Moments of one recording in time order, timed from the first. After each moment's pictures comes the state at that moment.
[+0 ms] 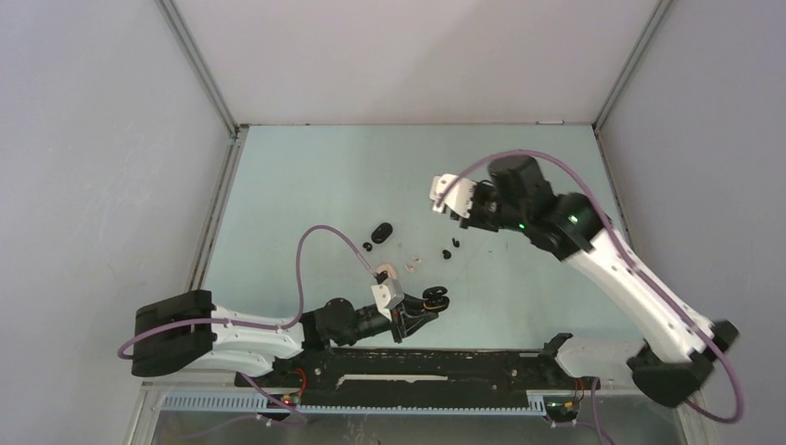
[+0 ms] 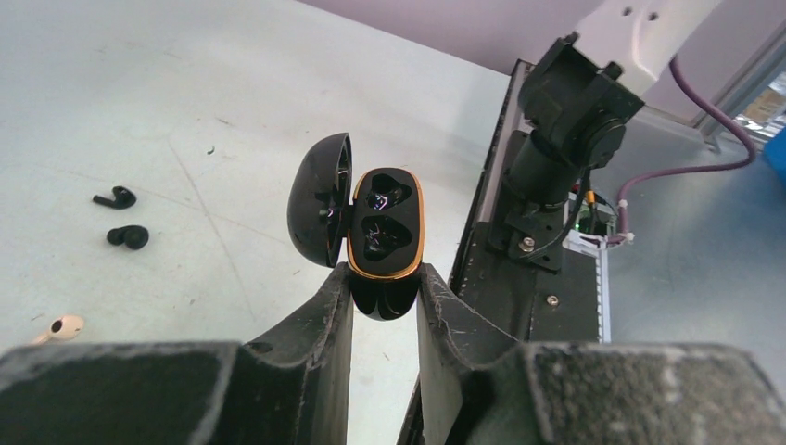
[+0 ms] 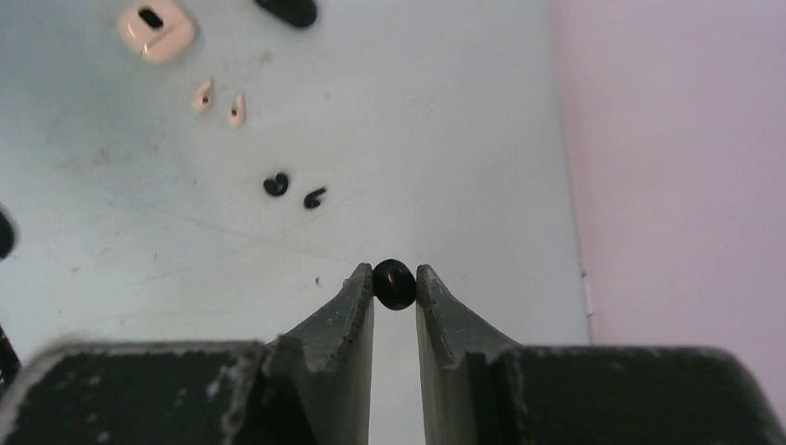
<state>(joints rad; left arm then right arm) -1.31 1.16 0.22 0.98 -0.05 -0.20 0.73 1.27 1.47 -0.94 -0.02 -0.75</state>
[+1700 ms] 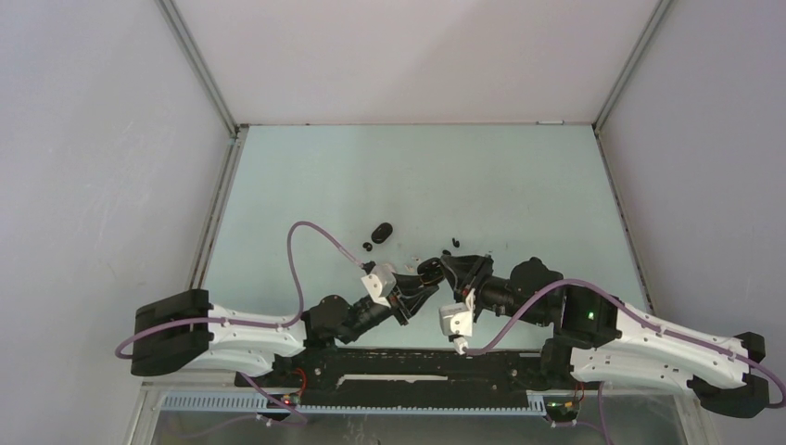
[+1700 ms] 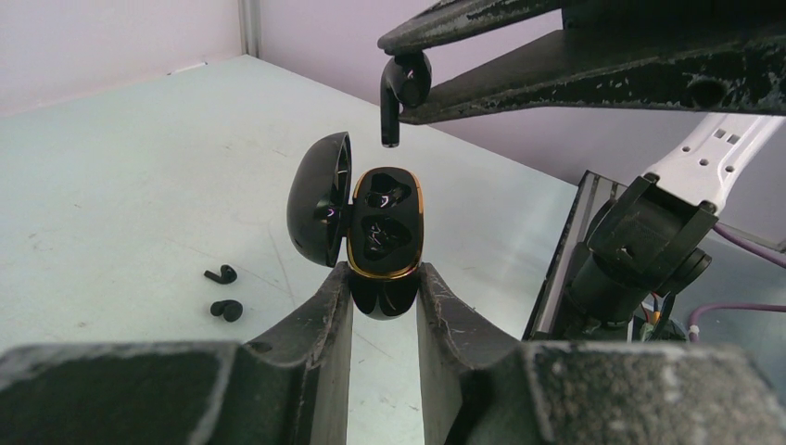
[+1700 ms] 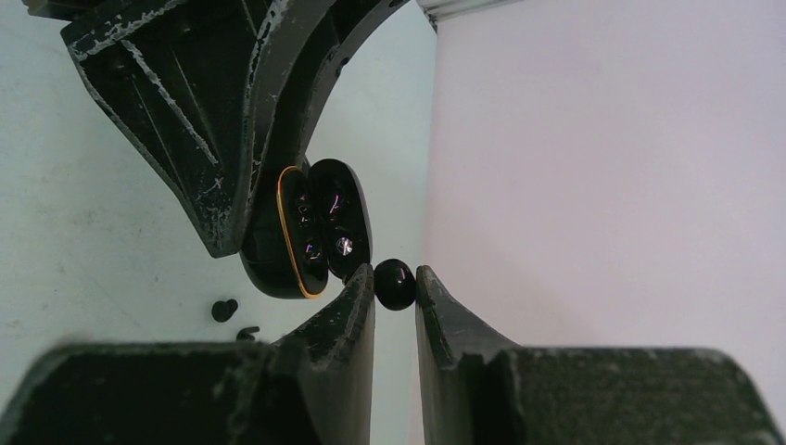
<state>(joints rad) -1.32 1.16 0.28 1.08 -0.28 -0.12 1.23 0.70 0.76 -0.34 0.10 -1.14</state>
